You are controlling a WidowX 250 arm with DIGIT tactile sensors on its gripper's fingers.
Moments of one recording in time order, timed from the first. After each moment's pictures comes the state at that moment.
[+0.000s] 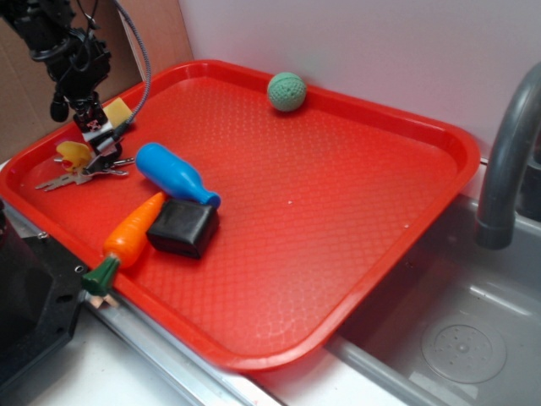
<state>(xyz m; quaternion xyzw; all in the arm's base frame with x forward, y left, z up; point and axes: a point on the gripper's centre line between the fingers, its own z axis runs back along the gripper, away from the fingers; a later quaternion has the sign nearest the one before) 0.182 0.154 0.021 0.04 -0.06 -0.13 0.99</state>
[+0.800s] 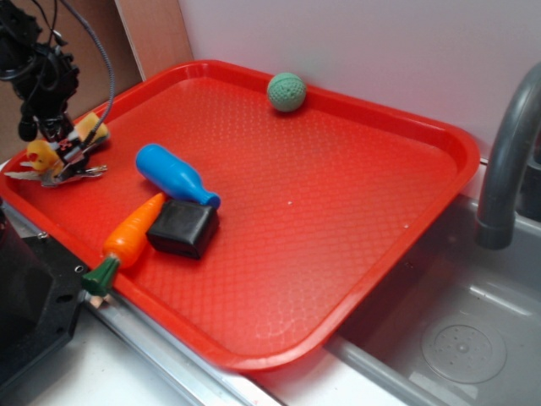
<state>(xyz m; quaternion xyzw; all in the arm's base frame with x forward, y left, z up) 0.133 0.165 0.015 0.09 -0.04 -0.09 0.99</state>
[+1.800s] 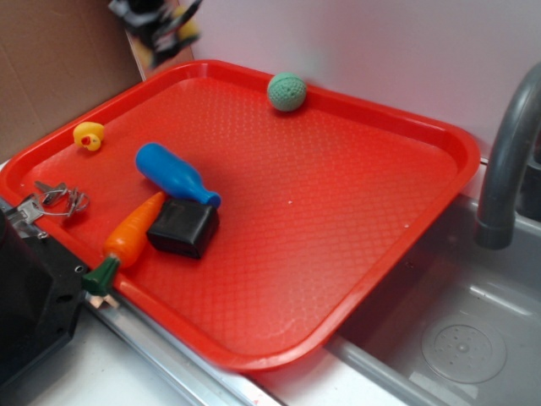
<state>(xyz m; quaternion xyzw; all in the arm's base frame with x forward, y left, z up) 0.238 0.000 0.159 0.02 -0.01 -0.07 1.00</state>
